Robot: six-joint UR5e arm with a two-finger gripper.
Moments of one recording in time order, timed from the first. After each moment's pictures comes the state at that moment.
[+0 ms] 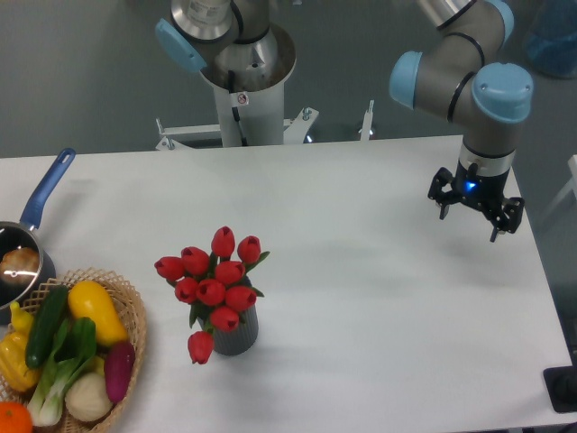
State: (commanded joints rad) arm 2.89 -1.96 -1.71 -0.83 1.50 1.52
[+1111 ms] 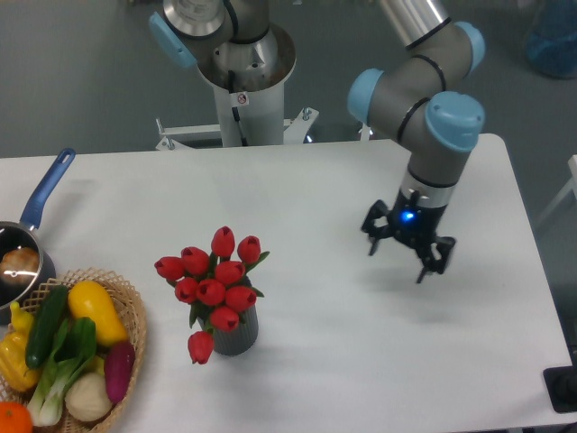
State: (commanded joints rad) arm 2.72 -1.88 -1.84 -0.84 1.00 1.37
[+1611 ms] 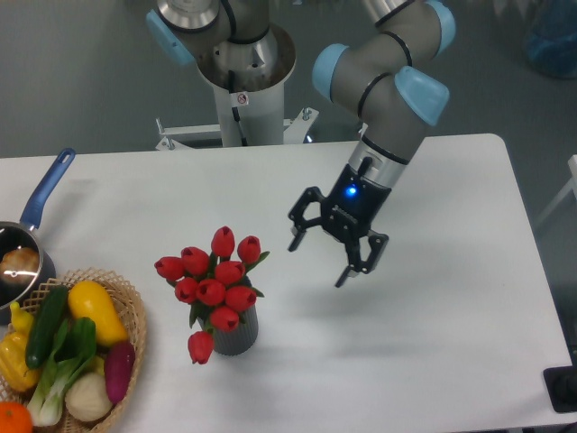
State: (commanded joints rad) arm 2.66 -1.80 -1.88 -0.84 0.63 1.32
